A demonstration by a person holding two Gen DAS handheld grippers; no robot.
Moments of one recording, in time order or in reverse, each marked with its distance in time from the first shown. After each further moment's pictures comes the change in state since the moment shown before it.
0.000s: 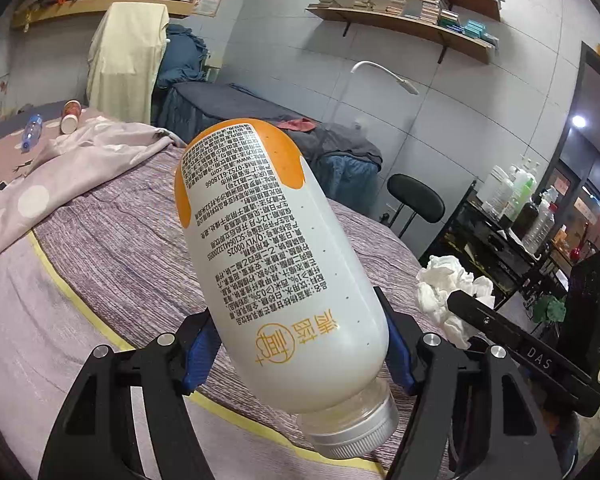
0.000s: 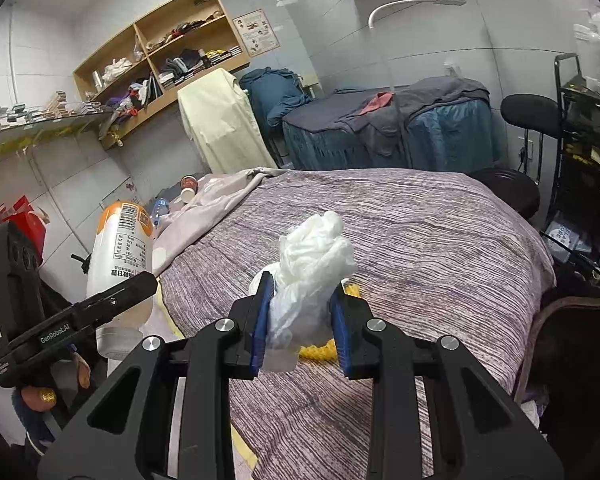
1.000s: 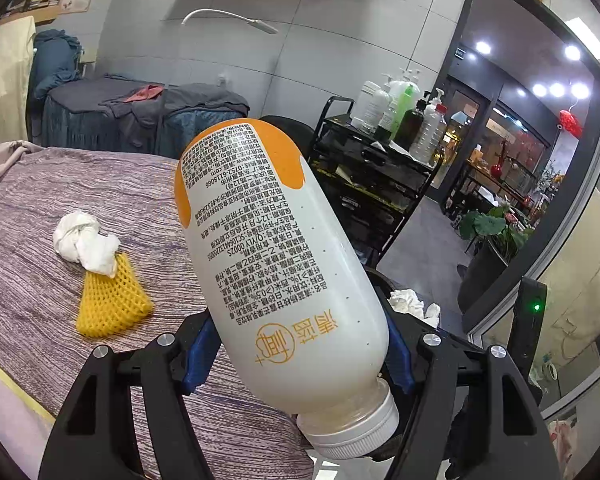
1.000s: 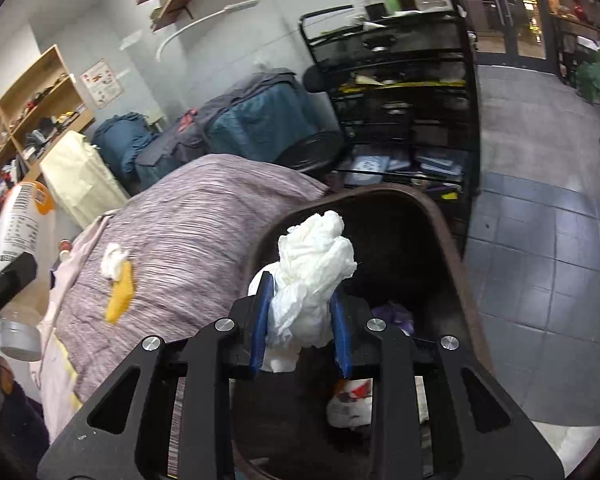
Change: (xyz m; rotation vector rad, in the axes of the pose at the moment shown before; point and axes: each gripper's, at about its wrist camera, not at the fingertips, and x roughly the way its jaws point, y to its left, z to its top) left arm 0.044 -0.175 -0.068 0.240 0.150 -0.315; right arm -0.132 -0.187 -0.102 0.348 -0.059 -0.447
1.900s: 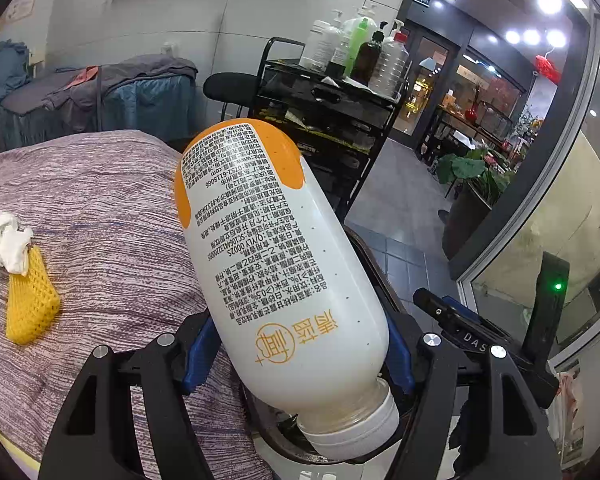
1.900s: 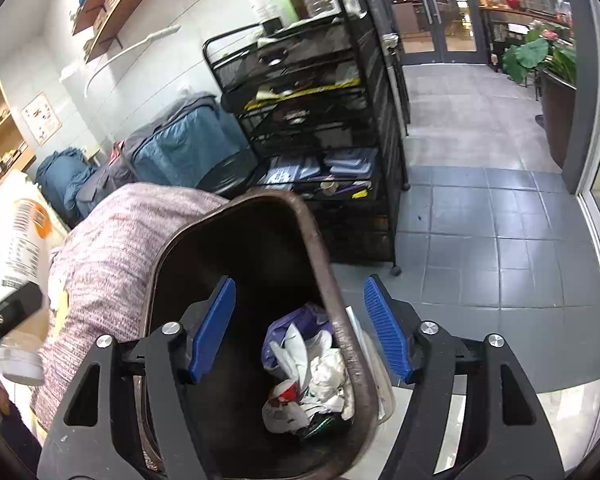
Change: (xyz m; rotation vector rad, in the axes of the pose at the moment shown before) left arm 0.063 -0.053 -0.017 0.118 0.167 -0.081; right arm -0.023 -0.072 -0.015 0.137 -0.081 -0.205
